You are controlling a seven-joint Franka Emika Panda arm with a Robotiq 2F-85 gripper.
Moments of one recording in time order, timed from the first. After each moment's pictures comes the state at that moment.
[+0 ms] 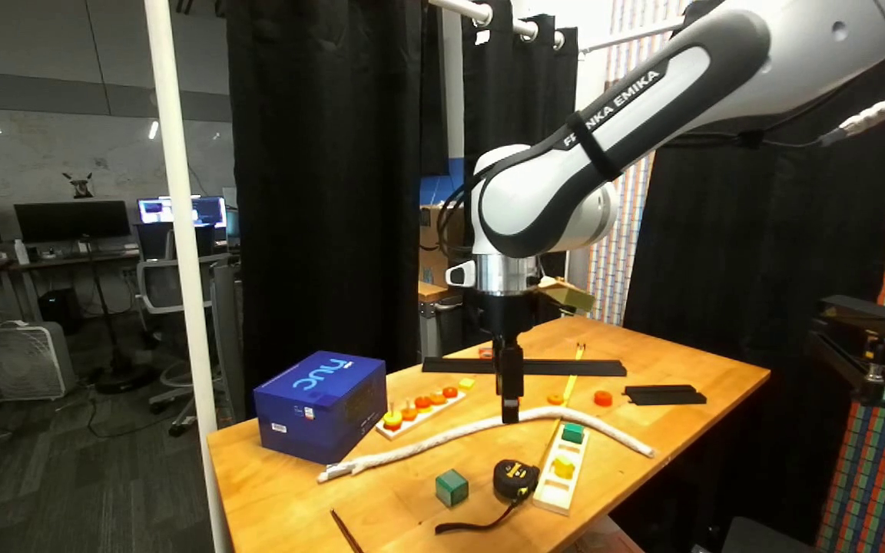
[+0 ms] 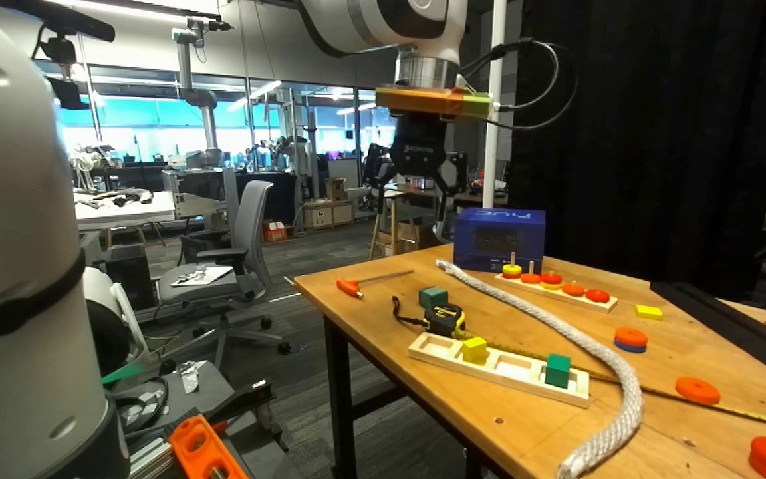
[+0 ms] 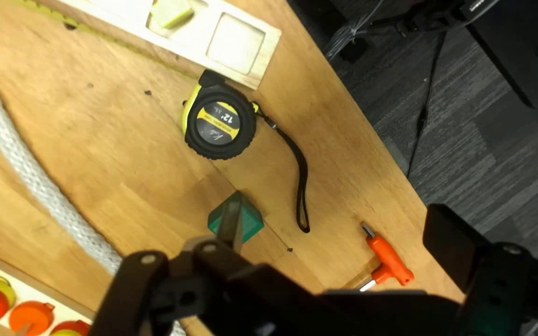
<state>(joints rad) 0.13 -0.17 -0.02 -2.39 0.09 2.15 -0.73</state>
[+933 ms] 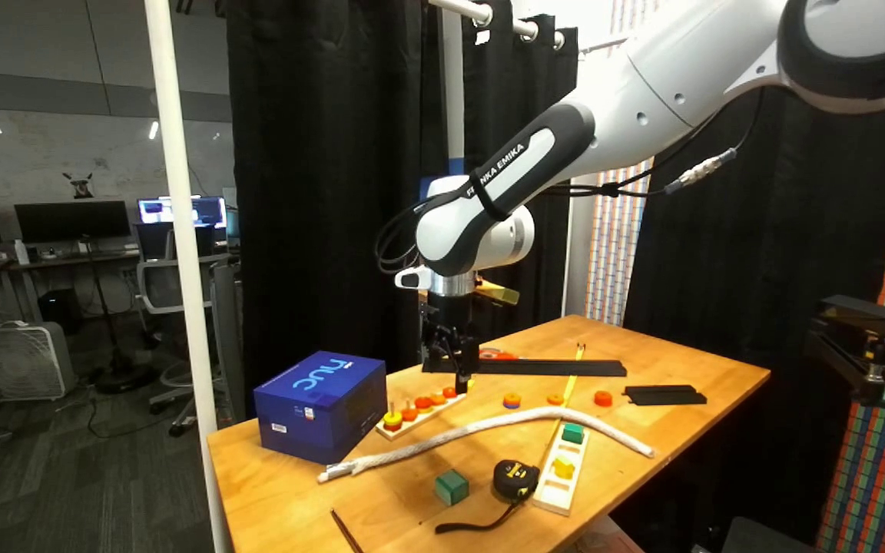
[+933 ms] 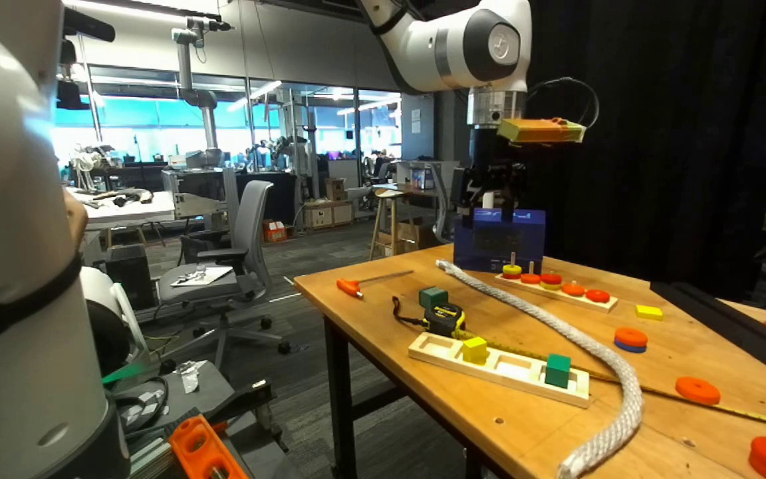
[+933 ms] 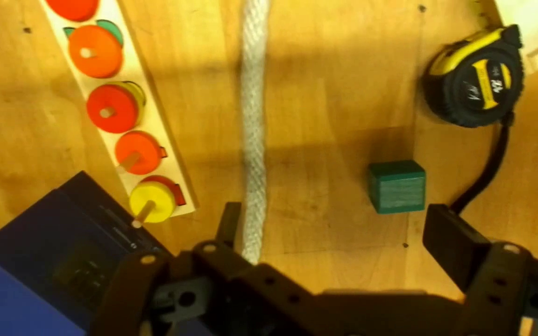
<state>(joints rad) 0.03 0.23 0.01 -2.00 0.04 2.27 -1.35</state>
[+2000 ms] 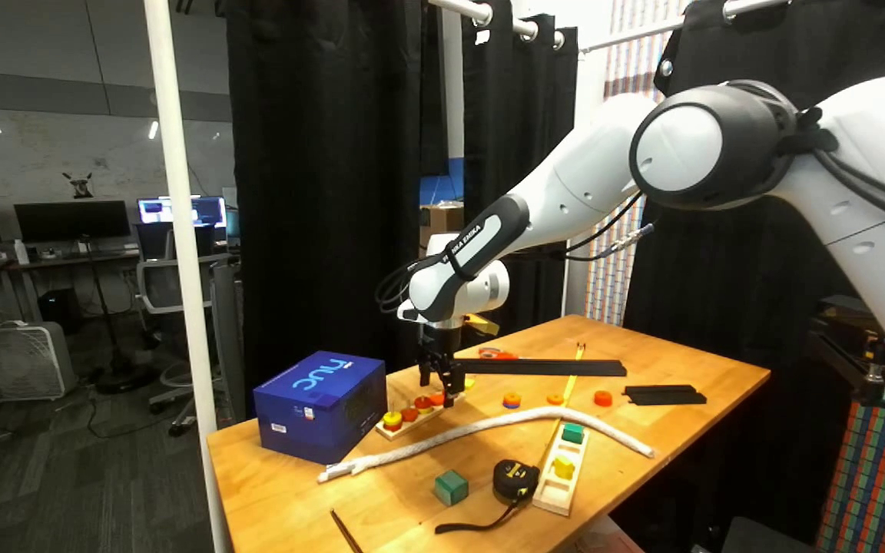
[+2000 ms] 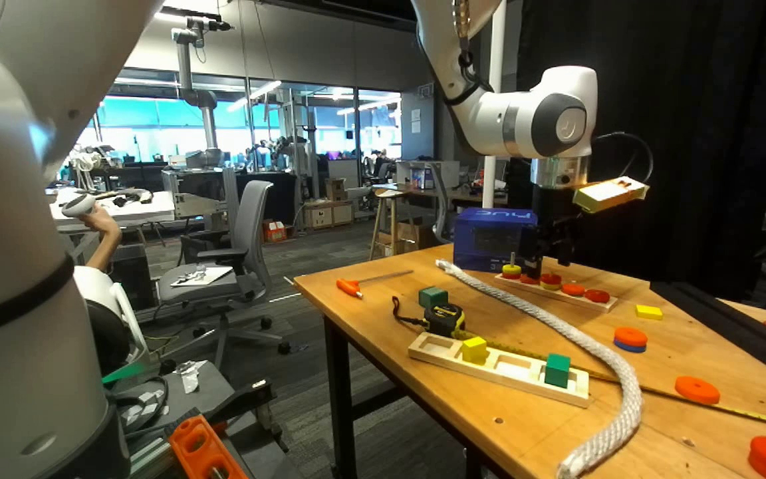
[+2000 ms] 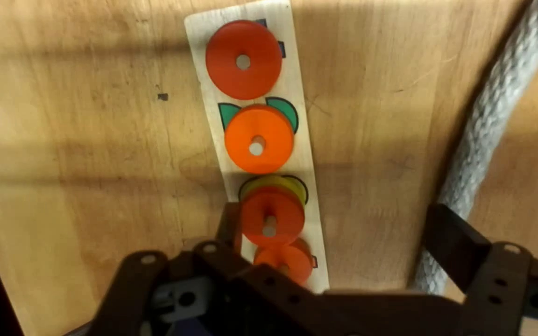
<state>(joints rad) -0.09 0.62 0.04 -1.67 0.04 2.40 -1.52</state>
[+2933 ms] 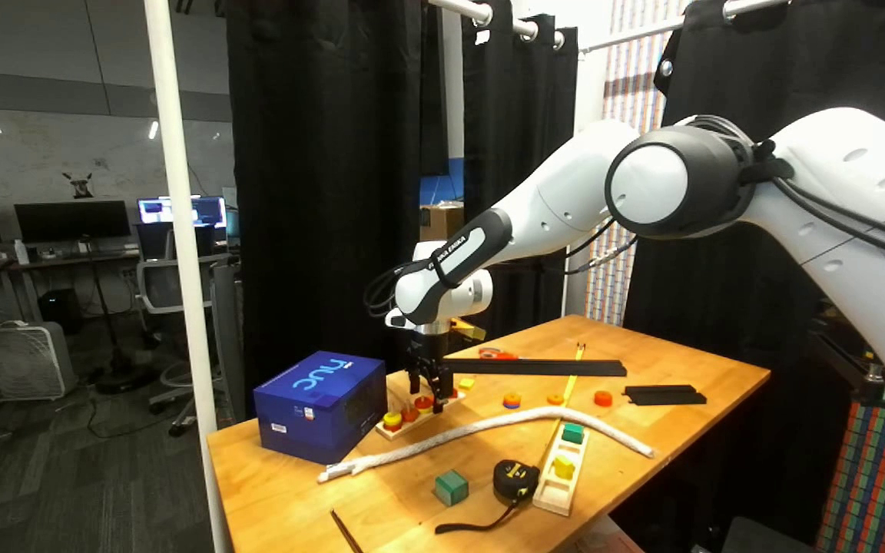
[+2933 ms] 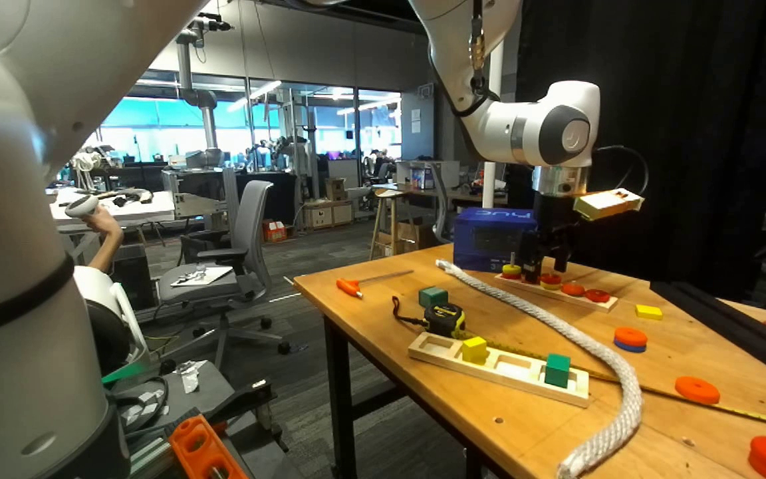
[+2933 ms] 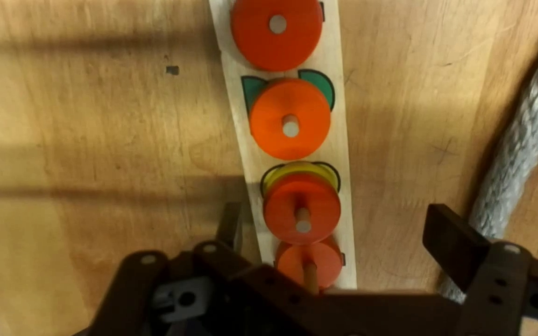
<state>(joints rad) -0.09 0.73 0.06 -1.51 0.04 2.29 -1.52</state>
